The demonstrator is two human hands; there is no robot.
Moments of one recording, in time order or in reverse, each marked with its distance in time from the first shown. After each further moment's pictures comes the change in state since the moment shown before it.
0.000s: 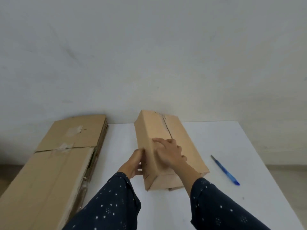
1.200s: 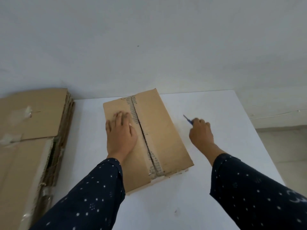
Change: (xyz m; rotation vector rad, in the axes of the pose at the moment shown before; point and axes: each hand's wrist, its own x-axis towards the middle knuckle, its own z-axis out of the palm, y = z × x) left_hand 0.123 -0.010 0.009 1.139 0.577 0.737; right_hand 0.111 0.162 -0.051 -0.541 0.356 0.127
